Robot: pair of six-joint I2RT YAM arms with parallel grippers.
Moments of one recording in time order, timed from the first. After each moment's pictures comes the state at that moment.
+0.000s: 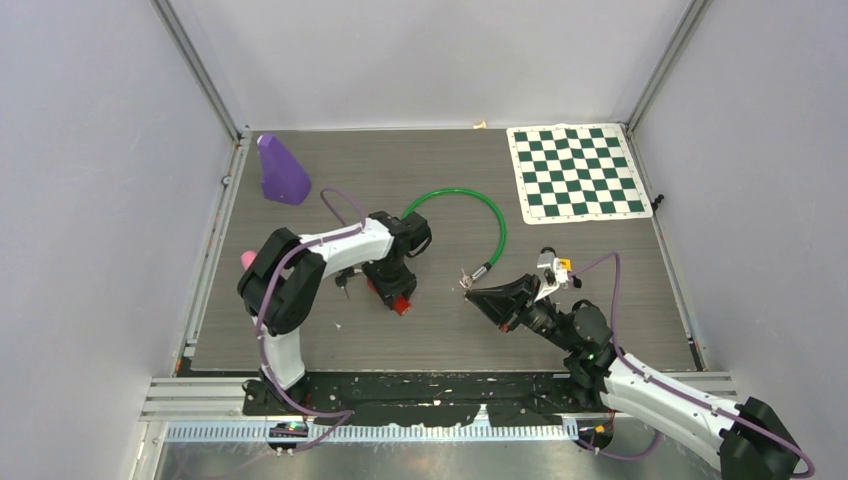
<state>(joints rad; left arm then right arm) -0.72 1.87 1.23 -0.97 -0.11 -1.33 0.79 0.56 0.01 0.80 -0.23 0.54</state>
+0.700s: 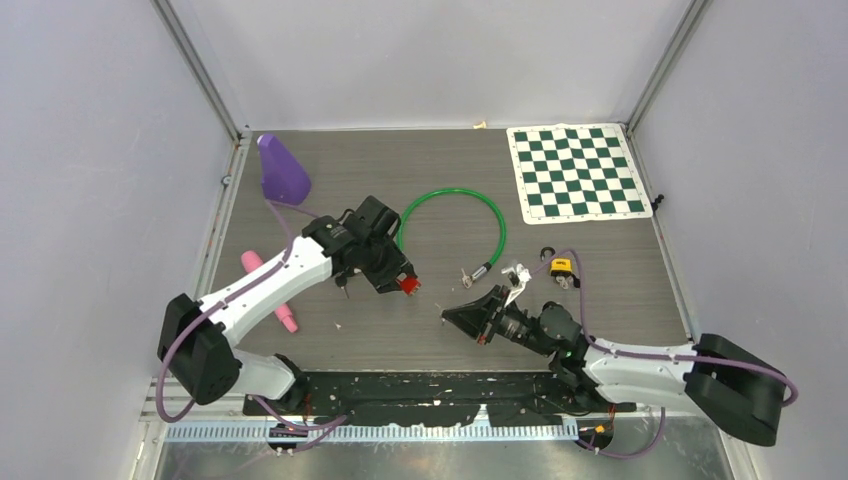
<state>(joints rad) -0.71 1.37 1.13 -0.87 0.03 -1.34 1.00 0.91 0.03 0.98 -0.10 0.66</state>
